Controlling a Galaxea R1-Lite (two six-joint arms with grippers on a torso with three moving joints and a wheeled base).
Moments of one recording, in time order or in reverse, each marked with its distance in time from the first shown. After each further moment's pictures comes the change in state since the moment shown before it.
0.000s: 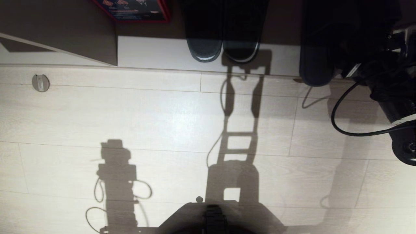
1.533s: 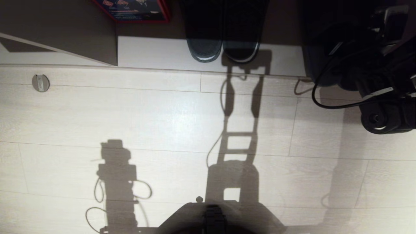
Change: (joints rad) left arm 0.000 0.000 0.000 0.000 0.000 -0.001; right arm 0.035 0.172 -0.332 0.078 0.001 0.087
